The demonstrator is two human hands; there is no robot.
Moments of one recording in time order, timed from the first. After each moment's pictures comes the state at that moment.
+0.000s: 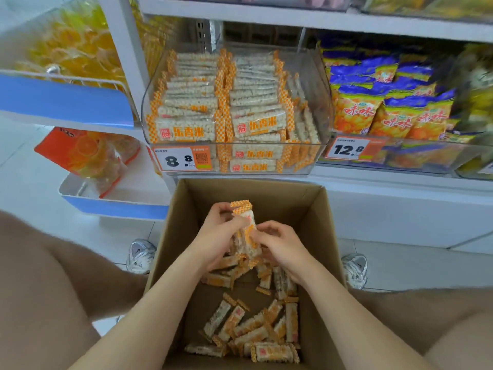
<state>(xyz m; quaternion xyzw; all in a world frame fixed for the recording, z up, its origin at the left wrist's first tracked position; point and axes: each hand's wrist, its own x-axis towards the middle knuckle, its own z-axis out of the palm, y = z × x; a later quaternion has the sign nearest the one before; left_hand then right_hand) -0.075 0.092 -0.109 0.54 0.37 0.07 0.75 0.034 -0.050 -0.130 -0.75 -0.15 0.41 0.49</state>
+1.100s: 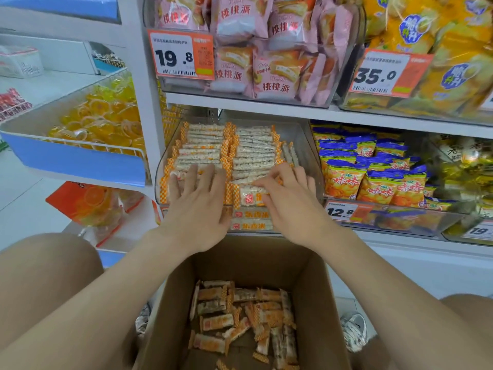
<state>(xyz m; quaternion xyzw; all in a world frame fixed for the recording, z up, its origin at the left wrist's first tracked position) -0.046 0.155 0.052 0.96 0.26 0.08 0.03 0.112 0.009 0.048 -0.81 -0.55 -0.13 0.13</state>
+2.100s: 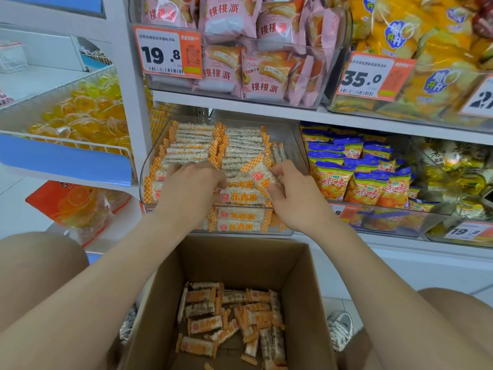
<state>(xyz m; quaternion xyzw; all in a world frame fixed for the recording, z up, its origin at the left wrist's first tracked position) -0.018 0.169 0.068 0.96 0.23 0.18 0.01 0.122 -0.001 0.074 -0.86 -0.43 0.02 0.29</state>
